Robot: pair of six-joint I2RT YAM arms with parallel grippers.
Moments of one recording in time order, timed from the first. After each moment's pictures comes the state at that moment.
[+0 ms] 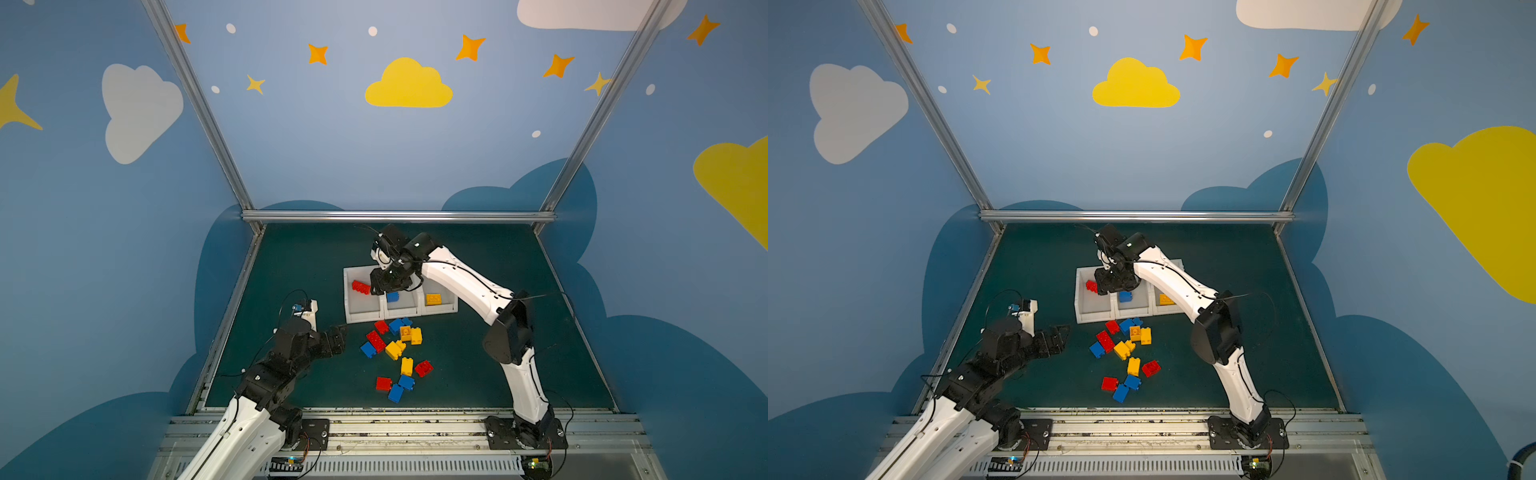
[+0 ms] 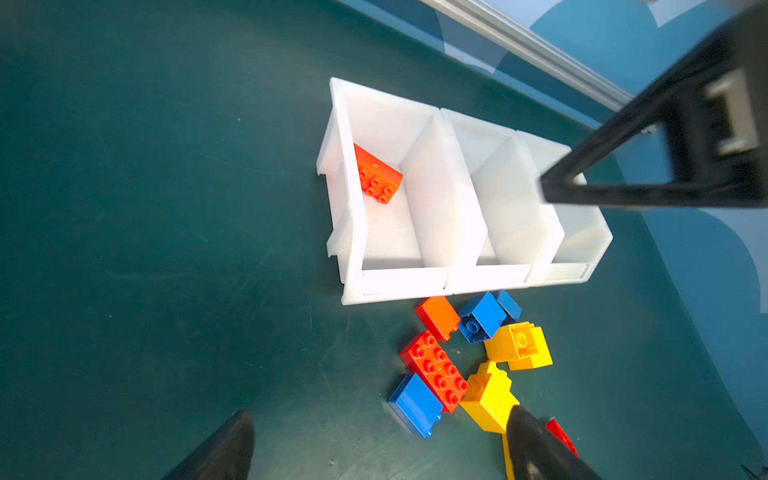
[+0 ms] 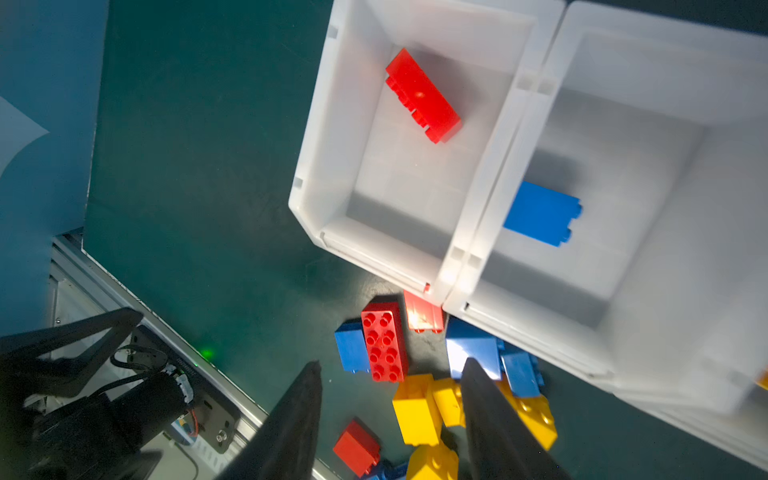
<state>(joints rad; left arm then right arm) -0.40 0.57 0.47 -0.53 0.02 -0.51 0.84 2.09 2.11 -1.15 -0.19 0.40</state>
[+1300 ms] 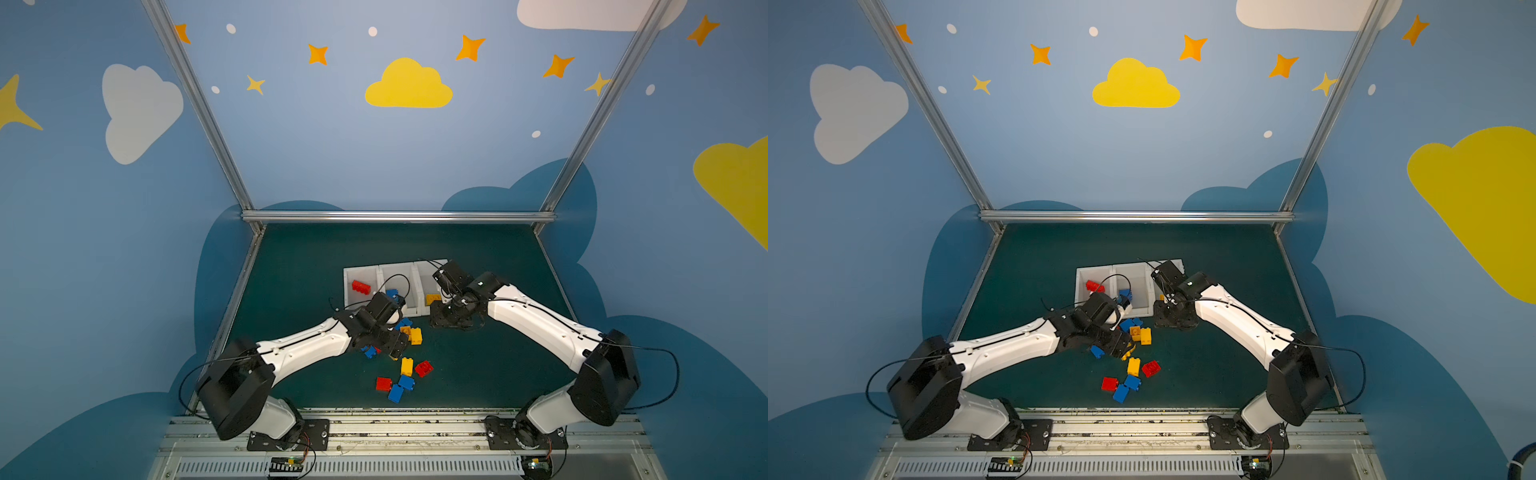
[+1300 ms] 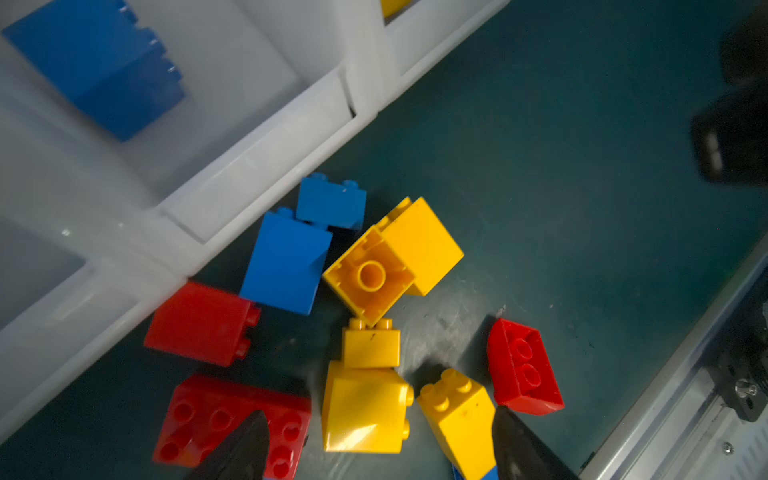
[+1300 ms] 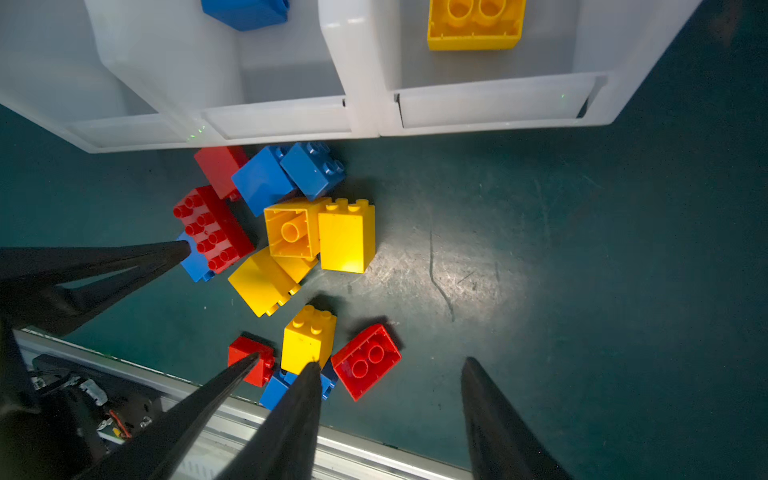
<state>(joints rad) -0.81 1.51 0.92 -0.44 0.12 -0.26 0.72 1.52 1.23 -0.98 -0.08 0.62</state>
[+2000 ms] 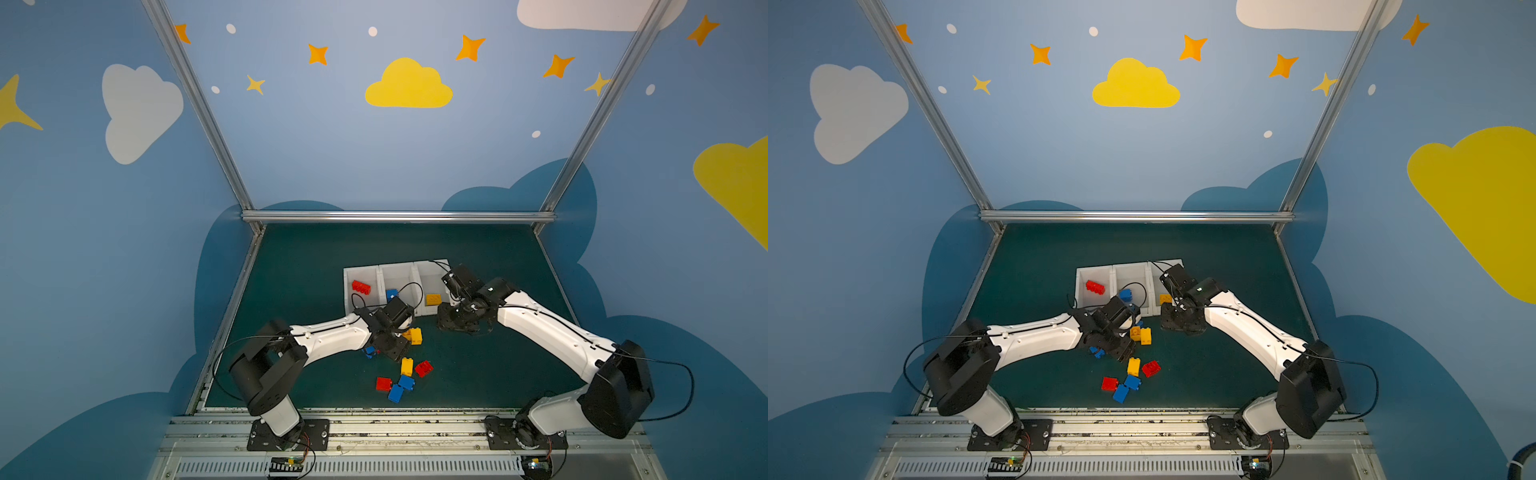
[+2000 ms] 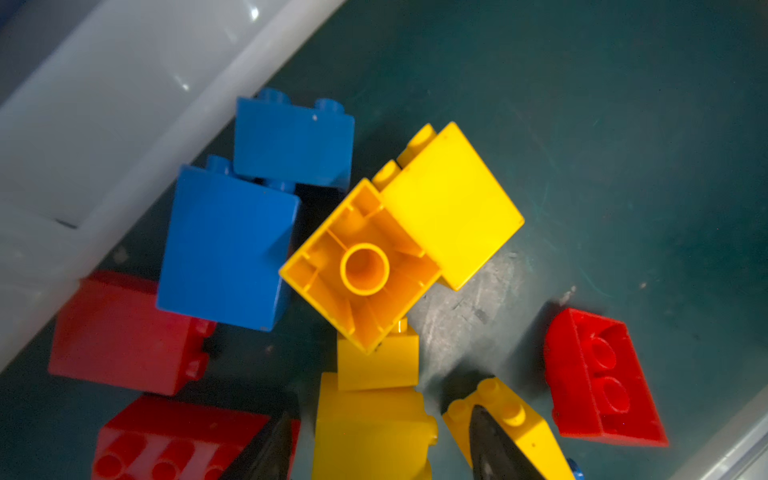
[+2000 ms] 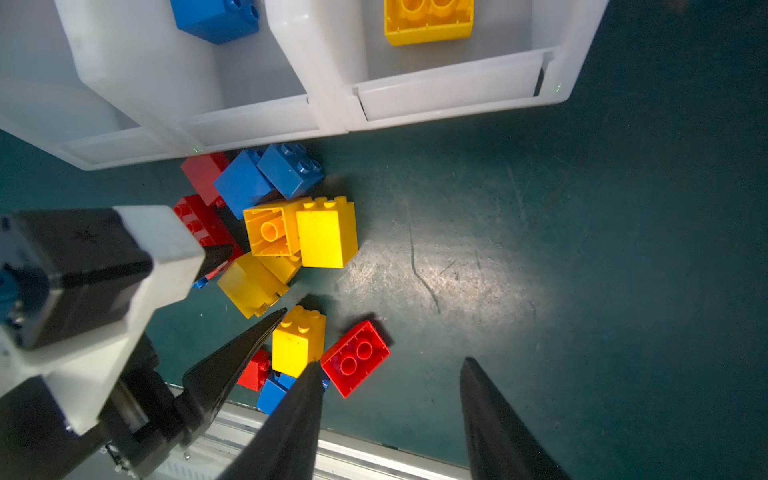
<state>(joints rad) -0.86 1.66 0.97 -0.51 0.07 -0.23 0.69 1.44 1.15 -0.95 -0.08 0.65</state>
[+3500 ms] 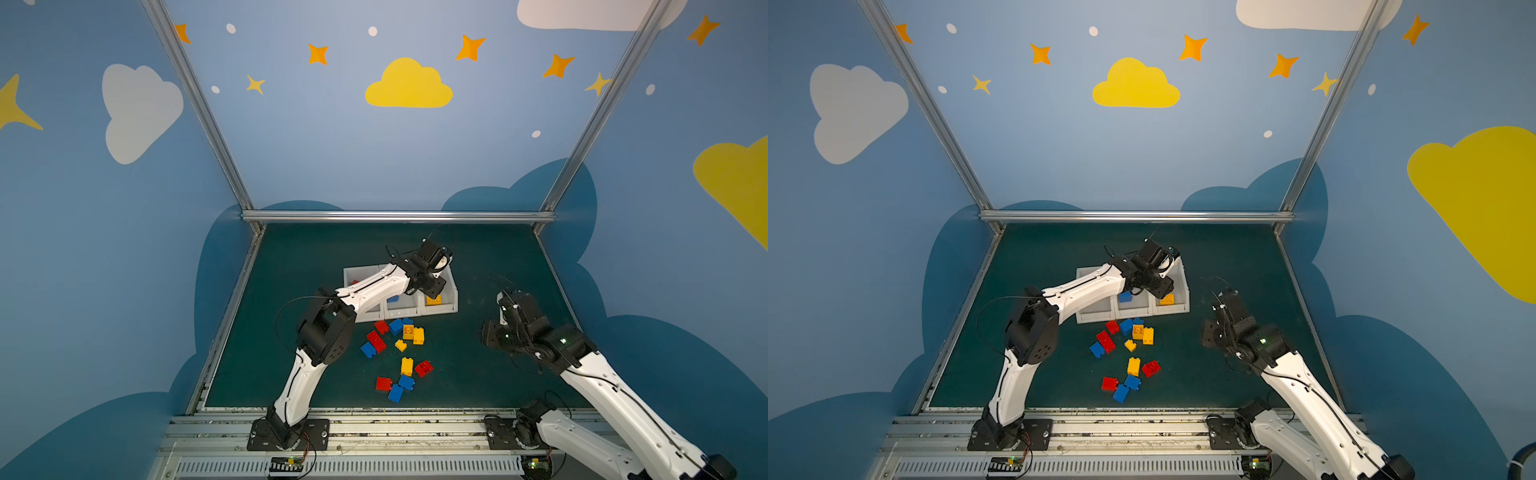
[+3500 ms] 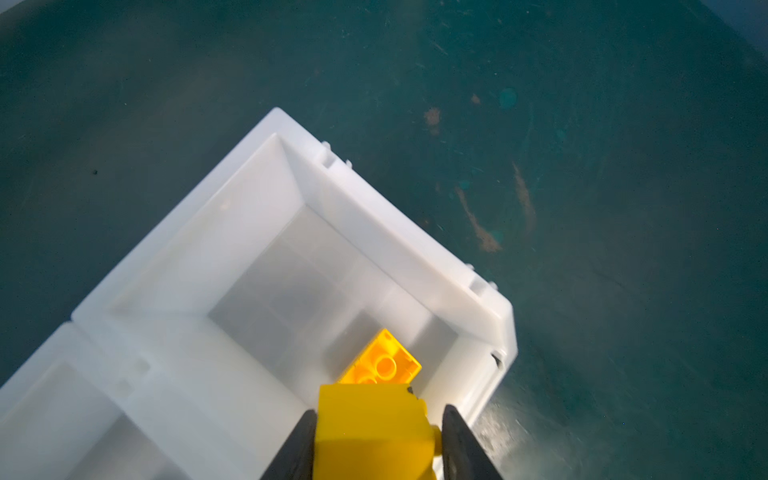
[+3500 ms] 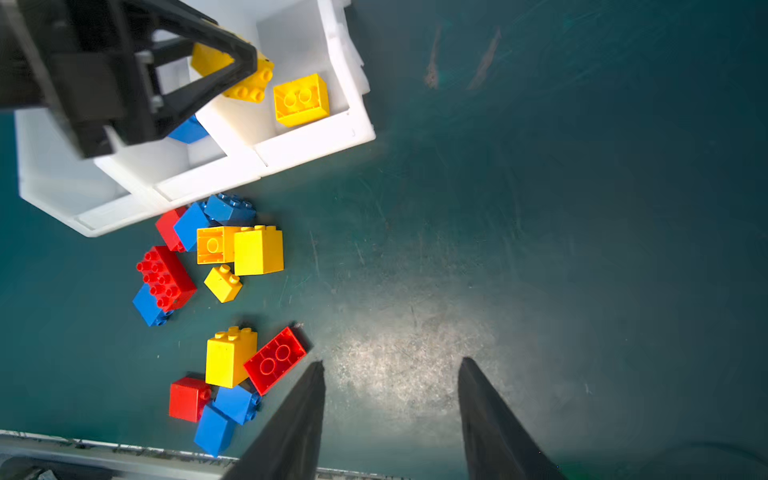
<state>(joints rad) -0.76 2.19 1.88 -0.61 0.06 -0.05 0.54 0.83 0.84 -0.97 0.10 0.63</state>
